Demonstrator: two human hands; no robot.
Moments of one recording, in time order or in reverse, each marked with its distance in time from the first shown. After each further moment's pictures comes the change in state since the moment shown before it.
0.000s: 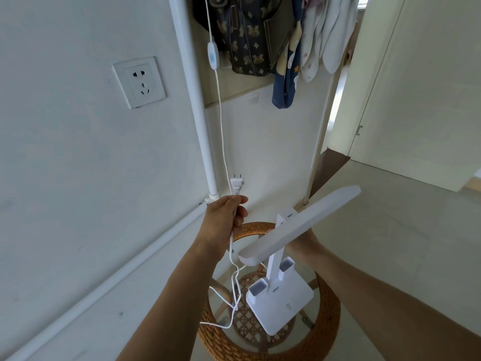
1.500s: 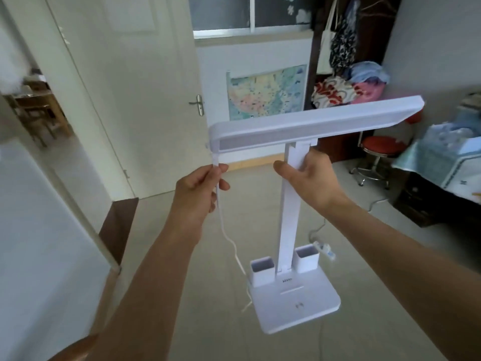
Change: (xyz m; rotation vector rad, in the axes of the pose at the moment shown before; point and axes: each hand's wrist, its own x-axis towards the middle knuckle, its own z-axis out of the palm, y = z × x) left_hand -0.183 0.039 0.436 0.176 -0.920 0.316; right_hand -0.354 0.121 -0.388 -0.002 1.314 0.220
